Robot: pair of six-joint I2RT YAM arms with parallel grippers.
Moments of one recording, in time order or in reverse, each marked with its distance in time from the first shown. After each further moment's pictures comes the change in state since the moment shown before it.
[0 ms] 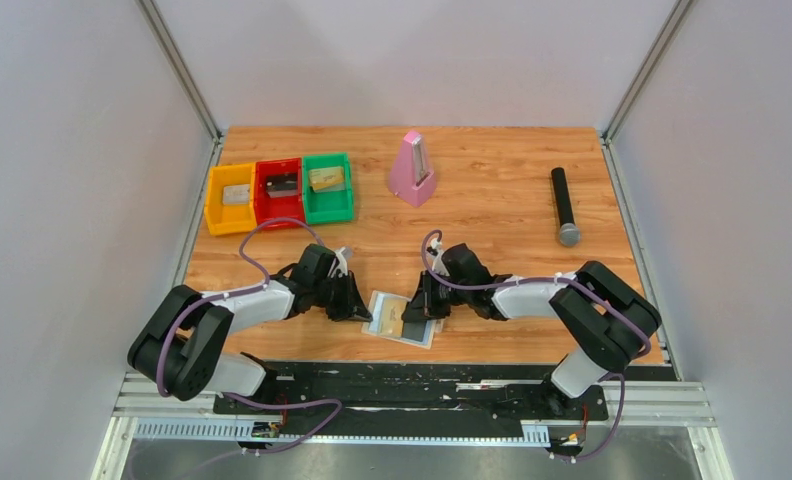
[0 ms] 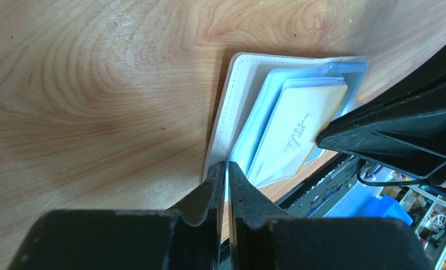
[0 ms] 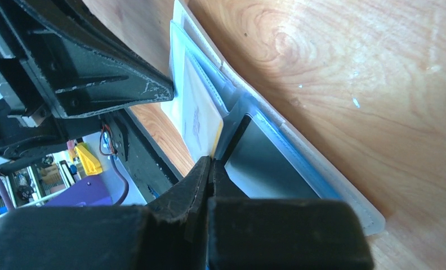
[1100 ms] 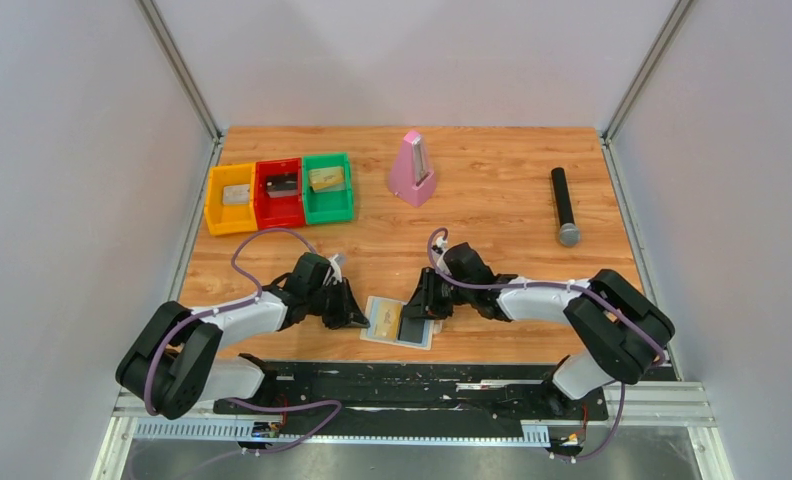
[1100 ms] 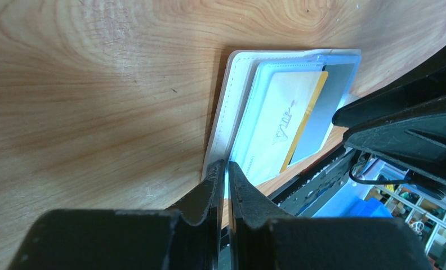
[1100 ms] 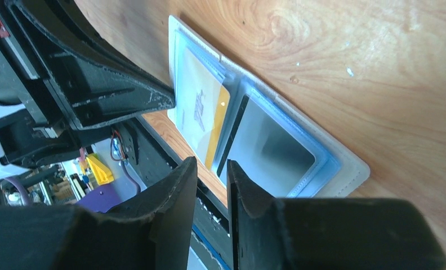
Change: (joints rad) left arm -0.004 -0.100 -0.079 0.005 -0.008 -0.075; right arm -0.001 -0.092 -0.006 -0.092 0.037 0.056
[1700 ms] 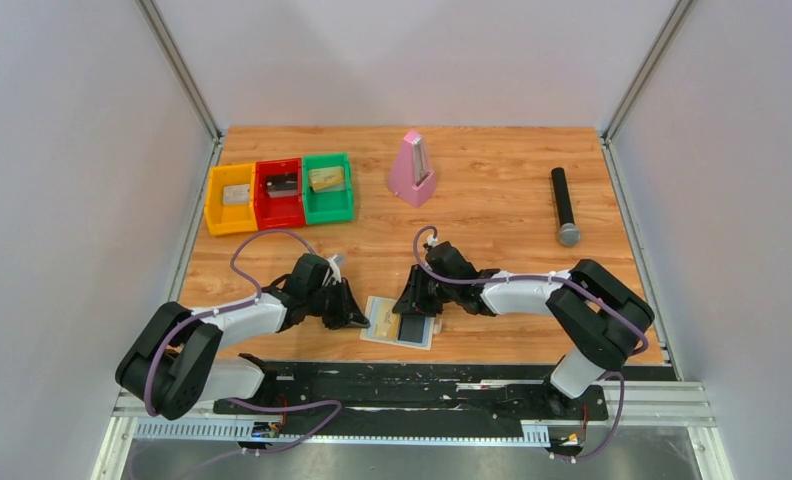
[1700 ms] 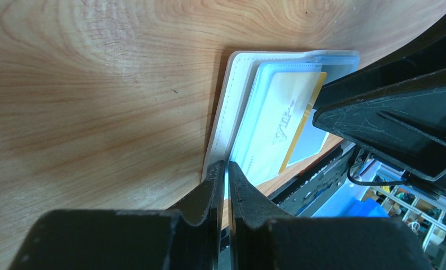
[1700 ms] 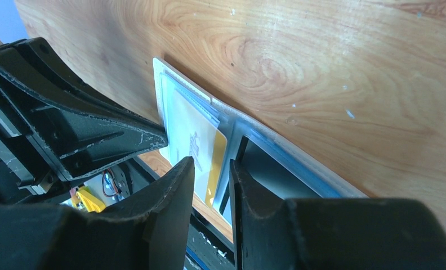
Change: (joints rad) left arm 0.001 0.000 -0.015 0.028 0.005 -0.014; right arm 0.068 0.102 0.111 -0.063 0.152 0.061
